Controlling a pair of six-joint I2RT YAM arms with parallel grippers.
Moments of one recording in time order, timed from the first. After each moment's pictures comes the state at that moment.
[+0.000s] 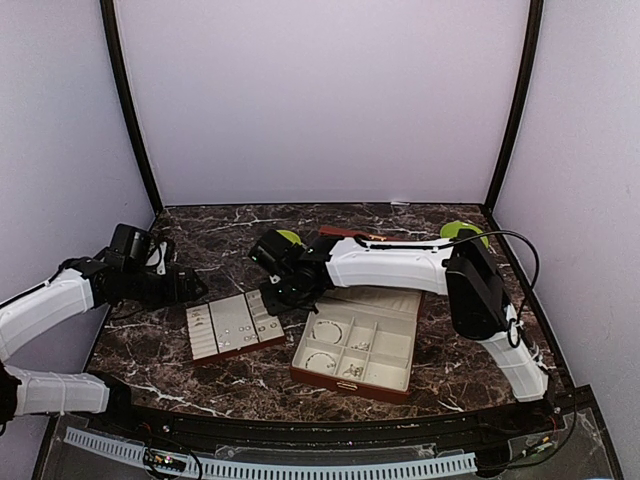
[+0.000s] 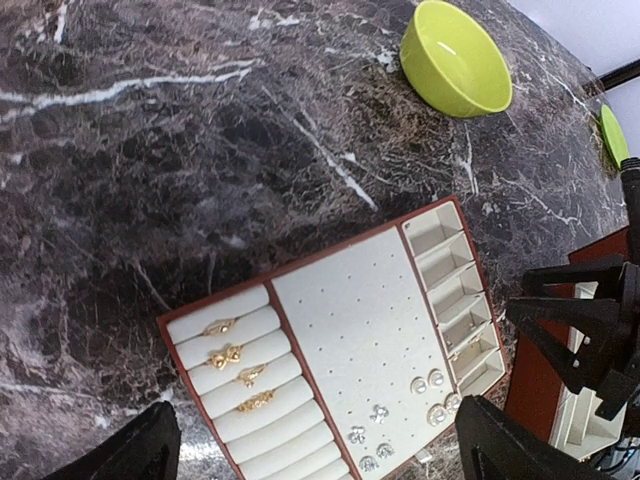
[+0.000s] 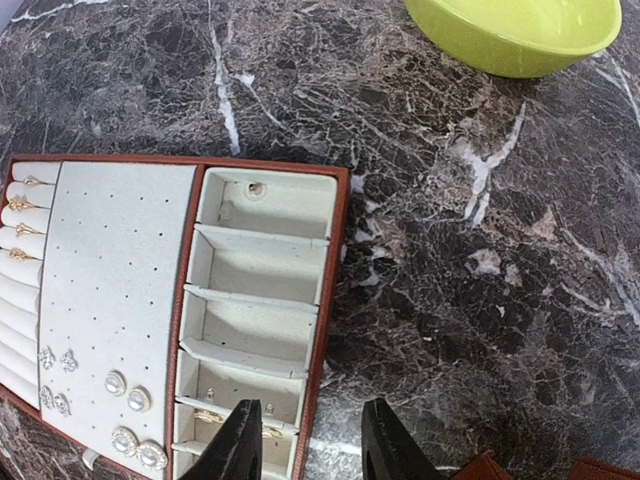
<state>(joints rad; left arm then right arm) -0.26 1.03 0.65 -0.52 0.19 -0.45 1.10 2.35 2.02 -0.69 0.18 0.55</state>
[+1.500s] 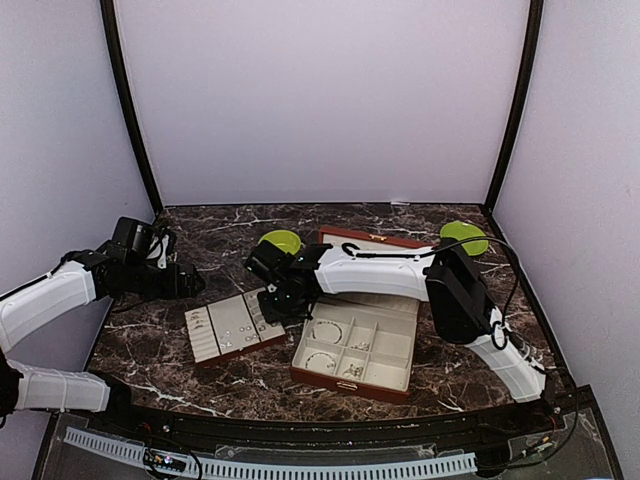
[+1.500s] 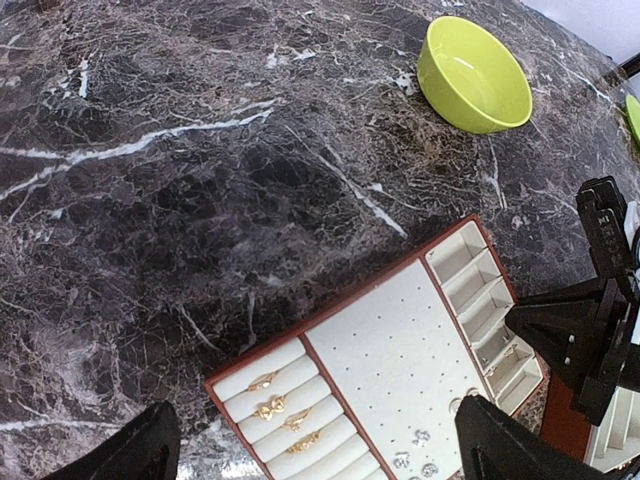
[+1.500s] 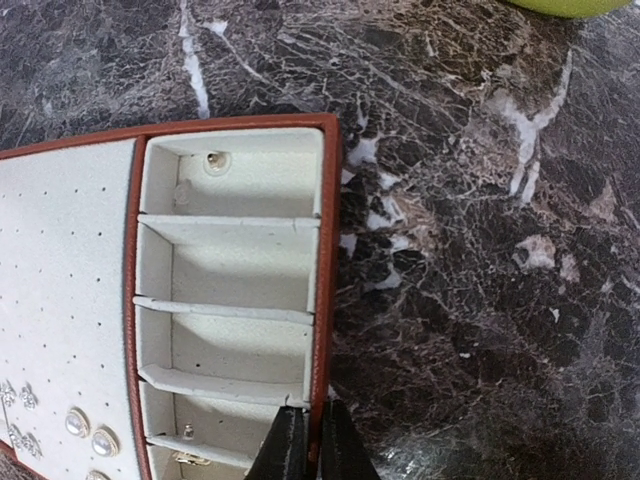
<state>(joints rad) -0.26 1.08 0.71 -0.52 0.10 -0.33 1.10 2.46 2.12 -0.74 0.15 0.60</state>
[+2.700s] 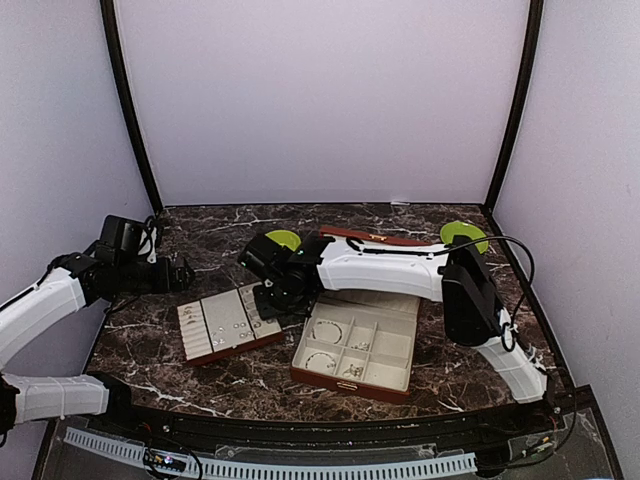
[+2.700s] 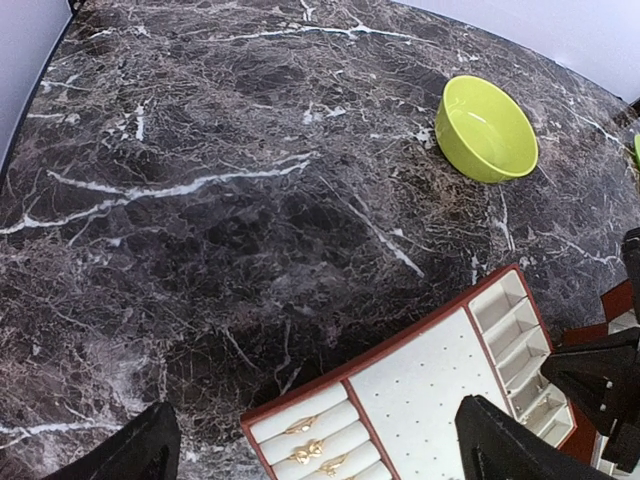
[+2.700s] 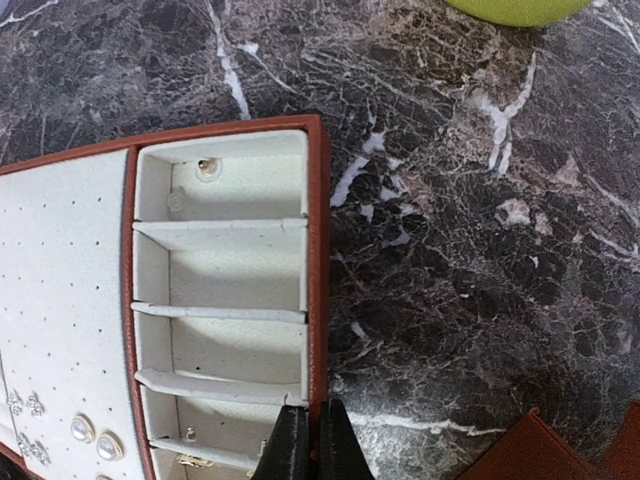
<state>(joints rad) -0.26 0.98 0.71 -0.53 0.00 -0.33 1.14 2.41 2.13 -0.80 0.19 0.68</state>
